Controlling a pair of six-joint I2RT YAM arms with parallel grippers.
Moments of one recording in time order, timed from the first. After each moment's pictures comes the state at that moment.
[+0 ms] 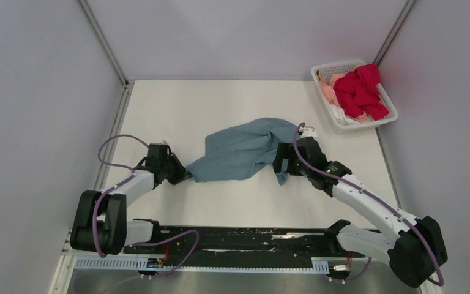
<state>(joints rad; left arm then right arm) -0.12 1.28 0.46 -0.12 0.26 -0.78 0.55 1.04 0.70 -0.38 0.18 0.54</state>
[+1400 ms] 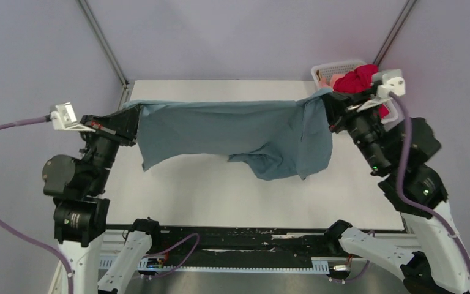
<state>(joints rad) -0.13 0.62 1.20 -0.33 0.11 -0.65 0.67 0.87 1.43 -0.46 0.34 0.05</state>
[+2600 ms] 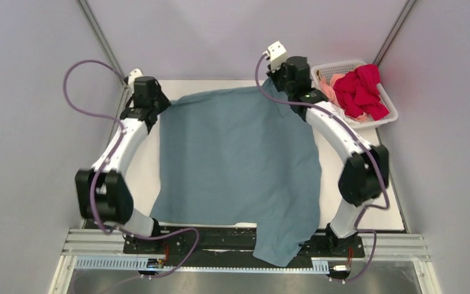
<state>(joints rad) -0.09 1.38 1.26 -0.28 -0.27 -0.57 0.41 1.67 1.61 -0.11 0.10 -0.39</state>
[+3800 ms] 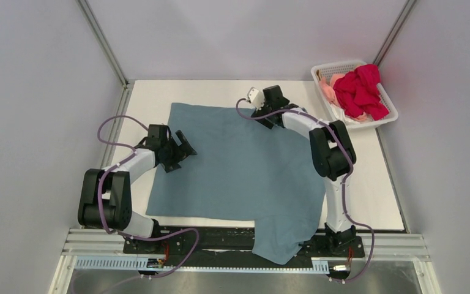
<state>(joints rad) -0.09 1.46 0.73 -0.24 0.19 -0.71 0.40 2.16 1.58 -0.18 0.18 -0.72</state>
